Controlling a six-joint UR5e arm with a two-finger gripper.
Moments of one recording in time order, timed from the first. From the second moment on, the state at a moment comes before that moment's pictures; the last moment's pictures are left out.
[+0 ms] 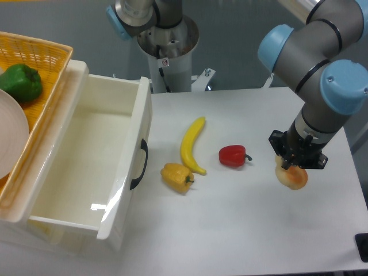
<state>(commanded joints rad) 2.68 -2.11 -1.08 -1.55 1.51 1.22</state>
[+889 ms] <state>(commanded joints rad) 2.60 -2.00 -1.09 -1.55 1.36 0.98</state>
